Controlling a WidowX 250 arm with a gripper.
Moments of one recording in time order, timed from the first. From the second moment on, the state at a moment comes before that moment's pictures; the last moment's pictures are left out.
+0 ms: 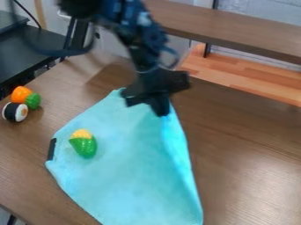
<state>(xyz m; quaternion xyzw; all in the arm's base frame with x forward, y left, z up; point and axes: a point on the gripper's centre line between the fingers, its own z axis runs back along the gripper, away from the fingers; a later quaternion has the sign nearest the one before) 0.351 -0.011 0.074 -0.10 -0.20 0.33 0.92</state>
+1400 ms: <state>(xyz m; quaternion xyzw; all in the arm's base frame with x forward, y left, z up) 0.253 0.141 0.077 -0.05 -0.20 0.37 0.91</state>
